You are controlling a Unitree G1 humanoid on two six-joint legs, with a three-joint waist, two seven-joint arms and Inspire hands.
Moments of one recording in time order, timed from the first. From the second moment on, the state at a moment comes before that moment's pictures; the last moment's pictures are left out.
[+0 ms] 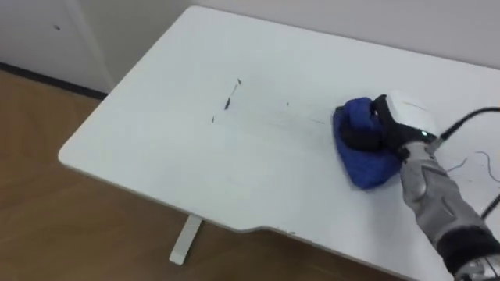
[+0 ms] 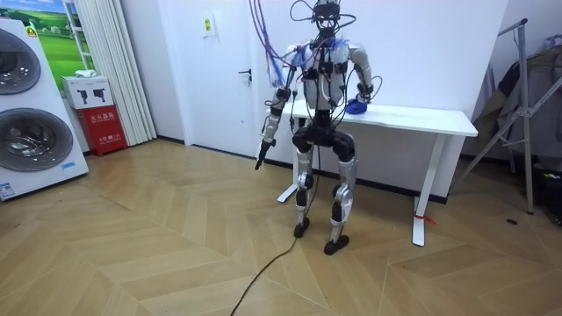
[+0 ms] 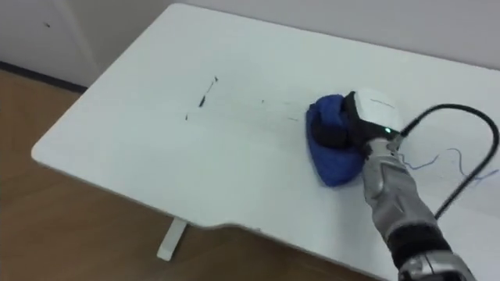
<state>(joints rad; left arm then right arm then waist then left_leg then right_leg) 0.34 0.26 0.15 0.96 0.08 0.06 0.07 -0.29 -0.42 0.10 0.83 -0.67 -0.10 -0.40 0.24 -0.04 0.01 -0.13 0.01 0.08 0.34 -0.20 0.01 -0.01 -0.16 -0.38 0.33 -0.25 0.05</state>
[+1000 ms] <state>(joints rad) 0.29 0.29 0.12 0.96 0.10 0.08 0.03 -0.41 -0.43 0.17 0.93 -0.68 -0.05 -0.40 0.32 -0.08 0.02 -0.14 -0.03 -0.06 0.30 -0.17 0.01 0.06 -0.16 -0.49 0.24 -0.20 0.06</state>
